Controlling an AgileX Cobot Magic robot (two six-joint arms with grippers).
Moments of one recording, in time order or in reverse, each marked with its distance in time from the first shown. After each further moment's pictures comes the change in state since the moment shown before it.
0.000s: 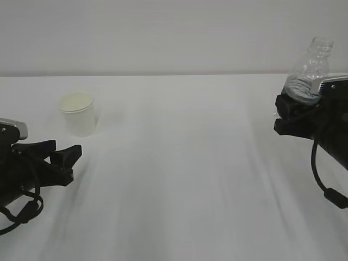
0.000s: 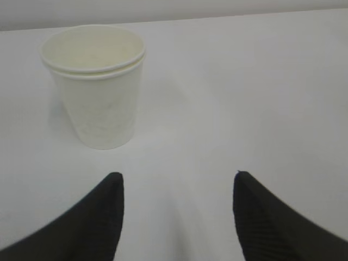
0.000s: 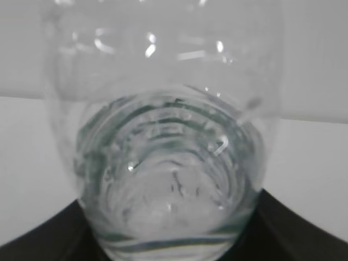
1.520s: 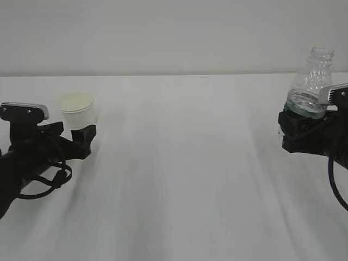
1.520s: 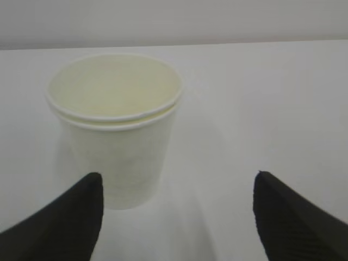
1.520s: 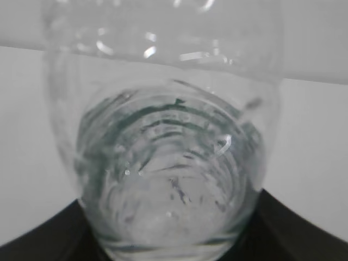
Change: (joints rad) left arm 0.000 0.190 -0.249 -0.093 0.000 0.002; right arm 0.000 -0.177 0.092 -0.085 0.220 0.034
